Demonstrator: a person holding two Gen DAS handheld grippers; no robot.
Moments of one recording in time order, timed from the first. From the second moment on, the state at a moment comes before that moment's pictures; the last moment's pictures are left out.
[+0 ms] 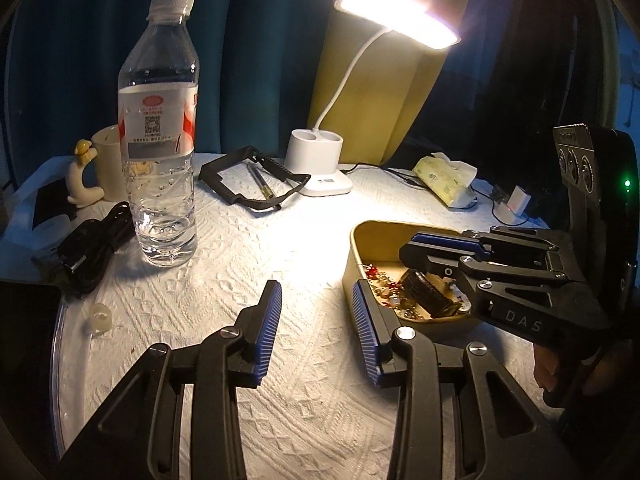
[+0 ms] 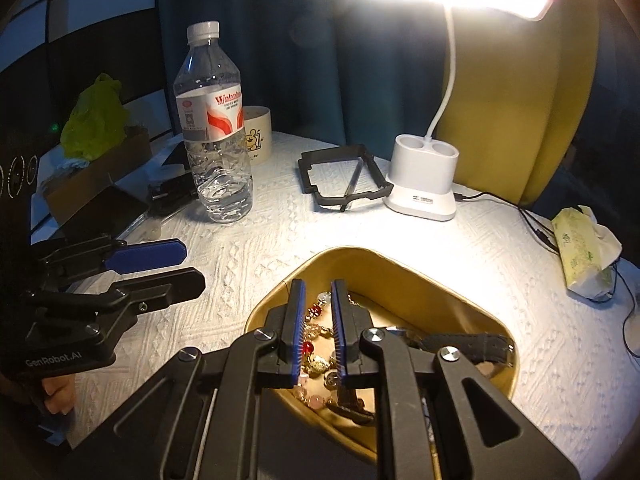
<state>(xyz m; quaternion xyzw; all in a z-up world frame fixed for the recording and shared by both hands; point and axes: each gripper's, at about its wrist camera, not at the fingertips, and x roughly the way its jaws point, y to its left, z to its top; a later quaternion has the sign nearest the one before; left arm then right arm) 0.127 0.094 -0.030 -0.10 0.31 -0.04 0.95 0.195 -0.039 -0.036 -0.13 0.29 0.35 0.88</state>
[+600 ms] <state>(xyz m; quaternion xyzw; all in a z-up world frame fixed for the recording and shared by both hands) 0.086 0.046 -0.037 -0.07 0.32 -0.06 0.94 0.146 -0.104 -0.047 -0.11 0.30 0.31 0.89</state>
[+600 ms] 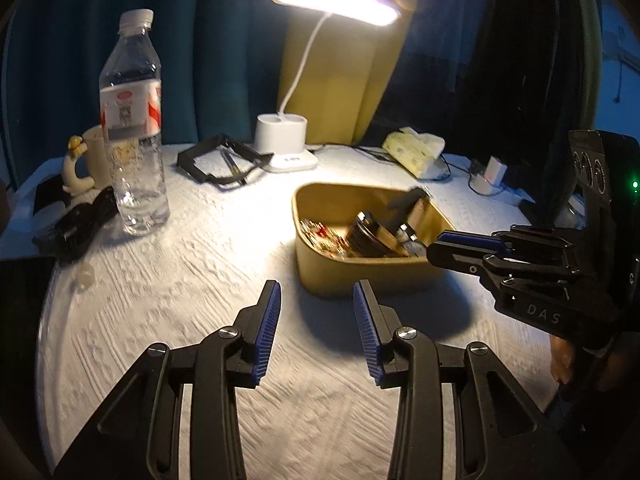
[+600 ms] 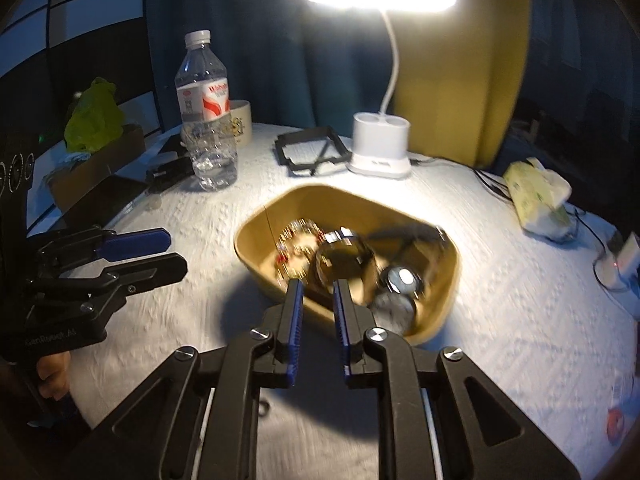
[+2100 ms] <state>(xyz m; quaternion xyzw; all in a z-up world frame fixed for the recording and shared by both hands) 0.030 -0.039 -0.086 0.02 0.40 -0.11 0.91 0.089 -0.174 -0.092 -0.06 0.32 0.28 0.90</state>
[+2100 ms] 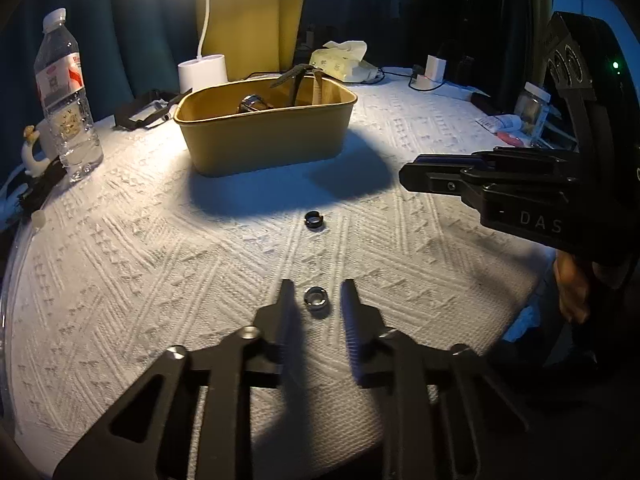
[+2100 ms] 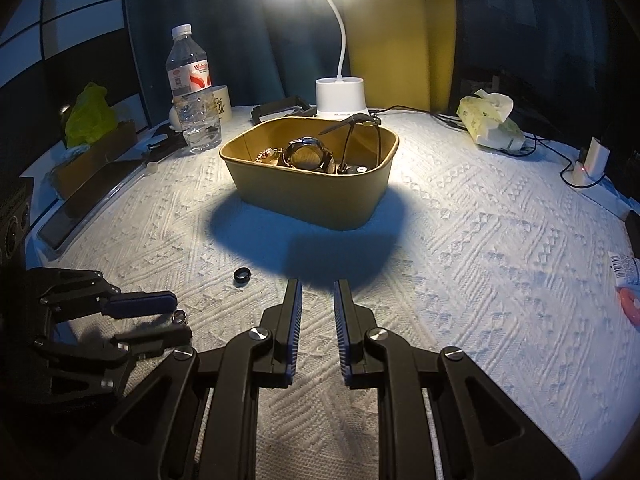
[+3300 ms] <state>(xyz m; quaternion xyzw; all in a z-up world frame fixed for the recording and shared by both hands) 0.044 0.029 -0.067 -0.02 0.34 -0.07 0.94 0.107 -0.097 -0.108 -0.13 0.38 0.33 0.86</state>
